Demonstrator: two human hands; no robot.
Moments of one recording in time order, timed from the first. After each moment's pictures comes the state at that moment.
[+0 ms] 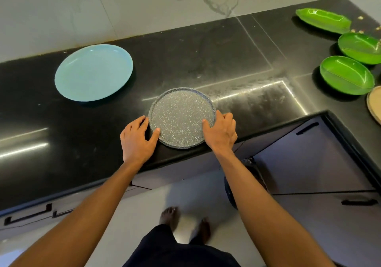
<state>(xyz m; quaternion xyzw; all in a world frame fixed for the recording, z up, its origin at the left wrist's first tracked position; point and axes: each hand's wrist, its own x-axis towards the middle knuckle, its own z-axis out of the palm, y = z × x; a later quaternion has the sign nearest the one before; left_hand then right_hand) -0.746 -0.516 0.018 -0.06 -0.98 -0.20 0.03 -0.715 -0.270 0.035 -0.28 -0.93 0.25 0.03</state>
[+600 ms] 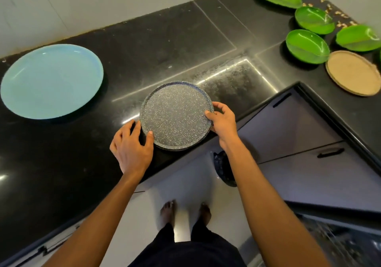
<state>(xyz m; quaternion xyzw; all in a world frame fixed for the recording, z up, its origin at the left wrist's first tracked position) -0.746 -0.518 0.017 -0.07 -0.97 -0.25 0.02 -0.698 -0.272 0.056 -0.41 -0.58 0.70 0.08</state>
